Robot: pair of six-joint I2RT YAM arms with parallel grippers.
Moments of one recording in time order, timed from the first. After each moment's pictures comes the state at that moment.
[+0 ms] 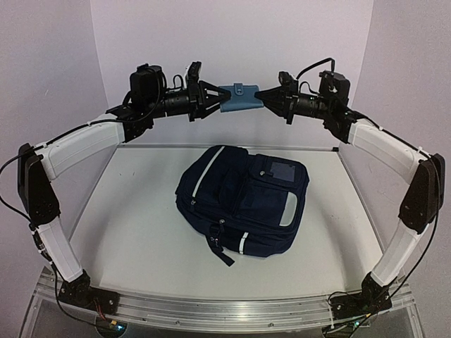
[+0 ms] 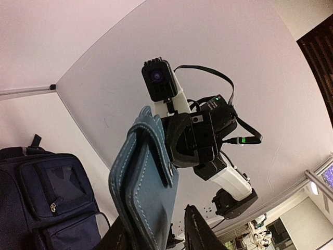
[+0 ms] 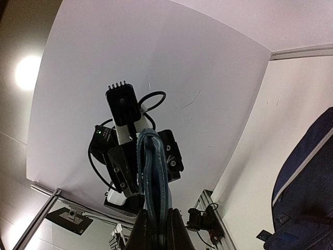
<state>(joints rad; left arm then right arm) -0.65 1.74 1.69 0.13 0.71 -0.95 0.43 1.73 1.64 0.13 -0.94 1.20</state>
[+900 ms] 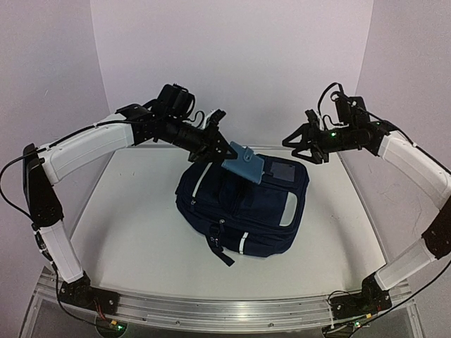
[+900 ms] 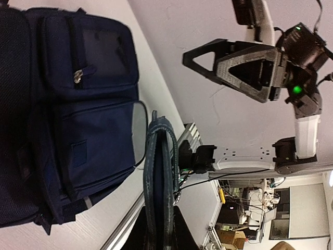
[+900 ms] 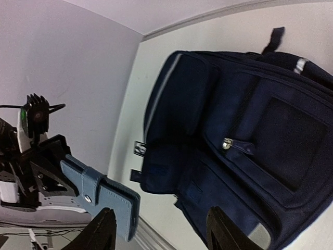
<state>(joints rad) -0.78 1.77 1.76 -0.59 0.69 -0.71 0.36 1.45 1.41 -0.63 -0.61 0.59</state>
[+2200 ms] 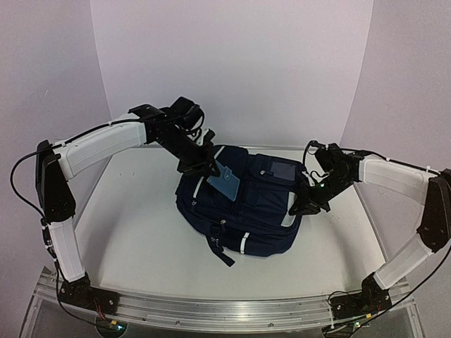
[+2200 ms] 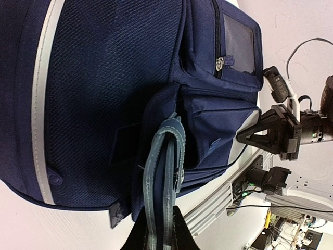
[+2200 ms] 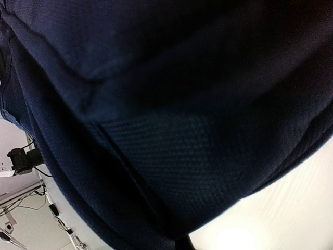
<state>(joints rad) -0.77 1.87 1.85 -0.91 0.37 -0.65 0.40 1.51 1.10 -0.82 -0.53 0.40</state>
